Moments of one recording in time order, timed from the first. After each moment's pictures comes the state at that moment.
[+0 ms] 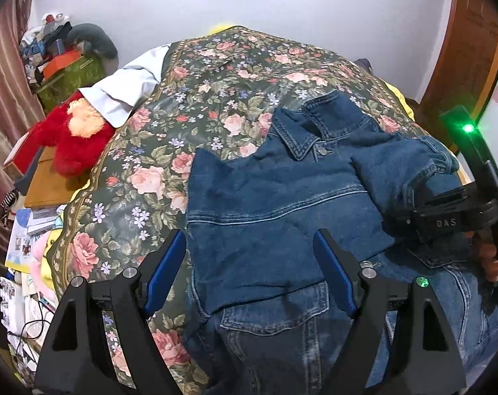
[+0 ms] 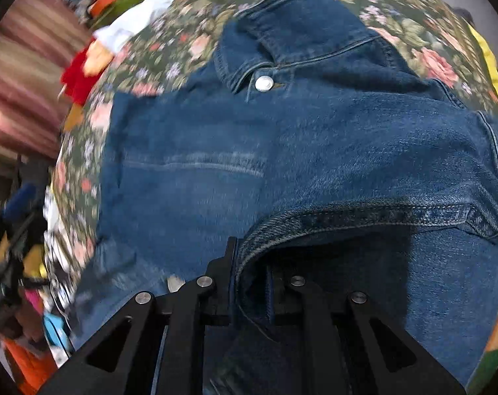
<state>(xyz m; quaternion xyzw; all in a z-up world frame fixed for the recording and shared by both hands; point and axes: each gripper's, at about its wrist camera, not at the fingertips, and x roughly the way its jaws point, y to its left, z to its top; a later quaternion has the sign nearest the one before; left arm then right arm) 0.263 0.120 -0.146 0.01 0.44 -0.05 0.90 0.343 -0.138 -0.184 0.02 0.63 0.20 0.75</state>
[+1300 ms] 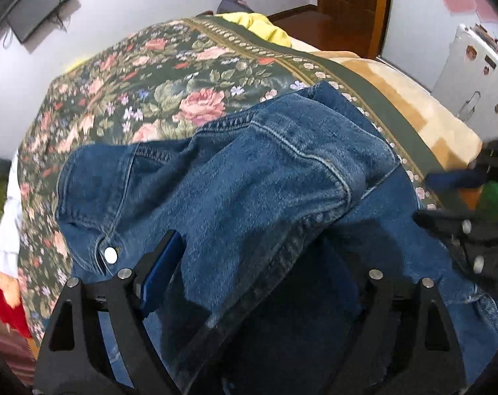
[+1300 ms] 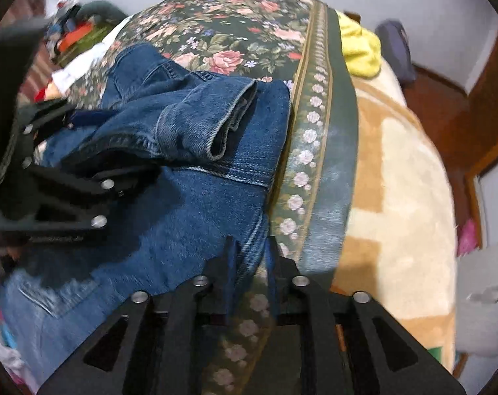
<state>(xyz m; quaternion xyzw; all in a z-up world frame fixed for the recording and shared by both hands) 0.364 -0.172 -0.202 0.25 0.47 -0.24 0.81 0.301 -0.339 -0.179 -0.01 0.55 0.09 0.83</state>
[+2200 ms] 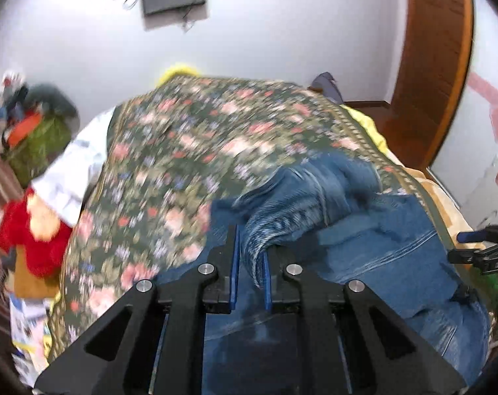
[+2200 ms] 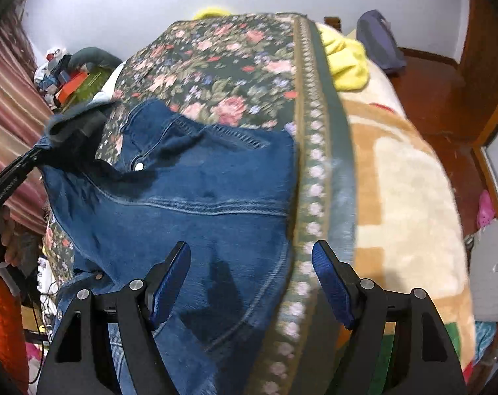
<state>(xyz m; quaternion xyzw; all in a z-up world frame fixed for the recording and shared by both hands) 0.367 0.042 -0.100 0.06 0.39 -0.12 0.91 0.309 -0.339 -0.136 0.11 0.54 0.09 0.83</state>
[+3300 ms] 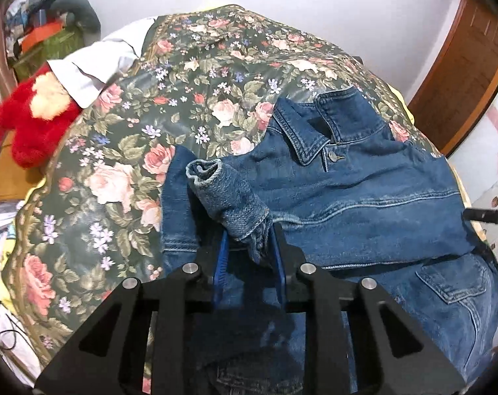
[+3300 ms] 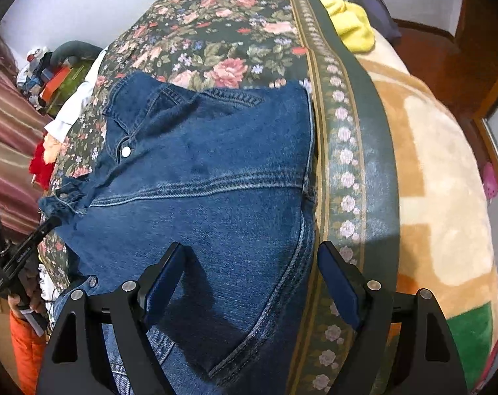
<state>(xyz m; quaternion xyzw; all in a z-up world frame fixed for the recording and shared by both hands) 0.326 0.143 -0.190 -0.04 0.47 -0.10 0.88 0.319 -0.315 -0.165 0.13 0.58 0.06 0.80</state>
